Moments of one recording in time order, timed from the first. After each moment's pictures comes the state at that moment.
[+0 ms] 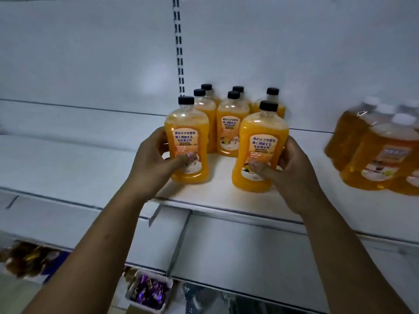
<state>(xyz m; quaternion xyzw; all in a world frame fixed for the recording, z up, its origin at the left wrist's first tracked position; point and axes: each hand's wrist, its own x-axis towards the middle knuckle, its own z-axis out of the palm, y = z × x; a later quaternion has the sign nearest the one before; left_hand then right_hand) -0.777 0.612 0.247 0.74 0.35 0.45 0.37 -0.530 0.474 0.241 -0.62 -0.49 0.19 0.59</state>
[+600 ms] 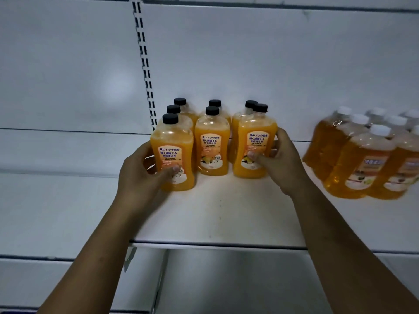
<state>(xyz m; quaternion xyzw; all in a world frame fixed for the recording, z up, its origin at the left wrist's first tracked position) -0.742 0.671 0.228 0.72 0.34 0.46 0.40 -0.469 0.542 0.252 -0.70 -0.42 0.11 0.57</state>
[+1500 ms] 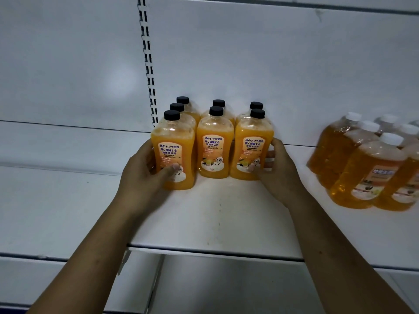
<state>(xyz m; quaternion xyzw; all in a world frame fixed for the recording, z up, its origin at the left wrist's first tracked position) -0.733 0.682 0.224 0.74 0.34 0.44 0.39 -0.467 0.551 0.234 -0.71 -0.46 0.12 0.52</state>
